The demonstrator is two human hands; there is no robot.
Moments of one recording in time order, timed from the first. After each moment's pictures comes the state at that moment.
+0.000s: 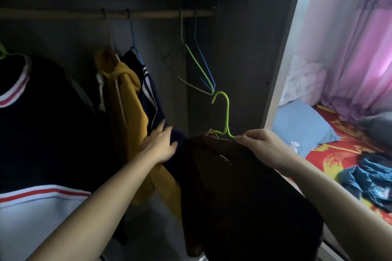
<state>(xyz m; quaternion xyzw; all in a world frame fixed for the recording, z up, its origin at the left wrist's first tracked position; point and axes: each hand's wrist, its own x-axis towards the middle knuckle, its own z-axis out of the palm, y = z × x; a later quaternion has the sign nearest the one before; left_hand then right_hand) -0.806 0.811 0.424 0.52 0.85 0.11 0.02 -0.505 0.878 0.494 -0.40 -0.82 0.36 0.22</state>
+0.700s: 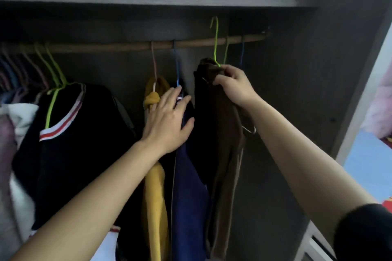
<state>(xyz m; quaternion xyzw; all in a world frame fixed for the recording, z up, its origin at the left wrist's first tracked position) -0.866 0.792 0.554 0.53 0.76 0.18 -0.32 -0.744 0.956 0.623 -0.19 -0.76 0.47 0.41</state>
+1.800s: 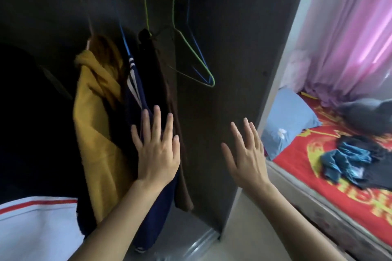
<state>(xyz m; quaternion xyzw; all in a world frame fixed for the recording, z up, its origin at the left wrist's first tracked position) -0.763 0.771 0.406 0.53 0.78 0.23 -0.24 -0.551 0.876 0.384 -0.45 -0.83 0.02 0.34</state>
